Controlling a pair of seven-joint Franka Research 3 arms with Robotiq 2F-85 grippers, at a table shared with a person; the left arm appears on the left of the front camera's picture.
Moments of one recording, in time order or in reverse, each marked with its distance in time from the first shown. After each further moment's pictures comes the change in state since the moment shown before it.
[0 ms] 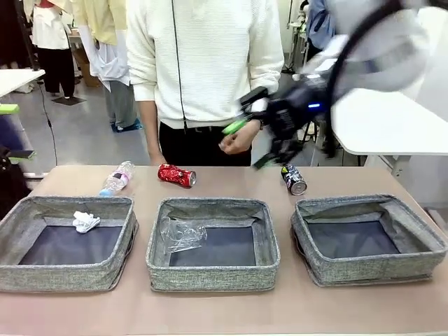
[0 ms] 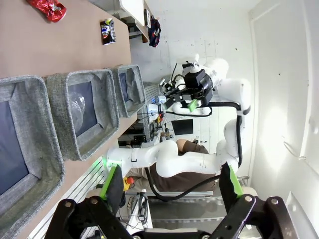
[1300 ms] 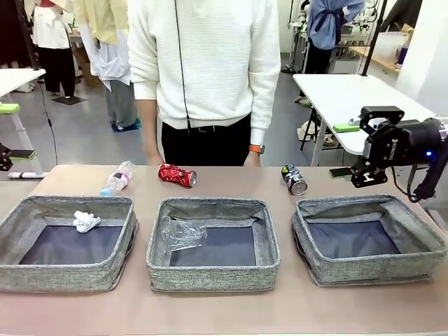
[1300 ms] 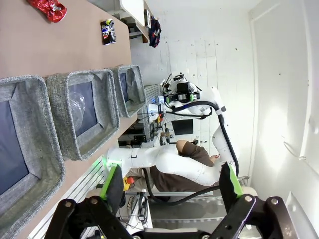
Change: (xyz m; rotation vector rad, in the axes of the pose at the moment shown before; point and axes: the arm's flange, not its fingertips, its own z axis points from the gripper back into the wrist) left arm 0.000 0.000 0.000 0.000 0.000 0.001; right arm -0.080 -0.147 0.091 0.425 -0.302 0.036
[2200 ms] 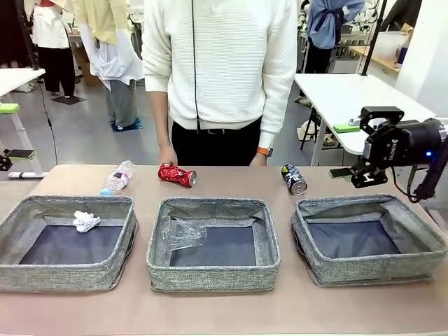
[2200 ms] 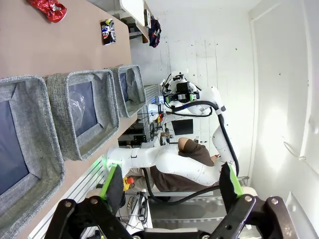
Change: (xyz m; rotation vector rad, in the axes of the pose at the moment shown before) left arm 0.000 0.000 0.000 0.000 0.000 0.000; right arm 0.001 -0.001 0.000 0.001 0.000 -0.004
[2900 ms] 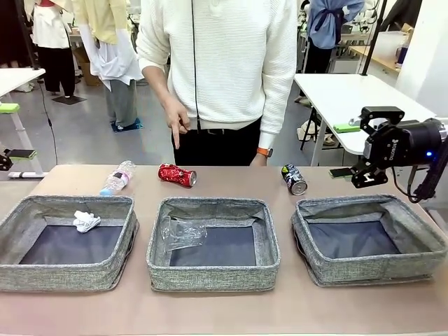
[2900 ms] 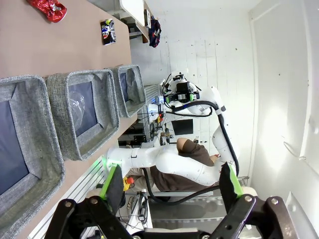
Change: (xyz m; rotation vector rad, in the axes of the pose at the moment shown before) left arm 0.000 0.000 0.000 0.000 0.000 0.000; right arm 0.000 0.000 0.000 0.000 0.000 0.000
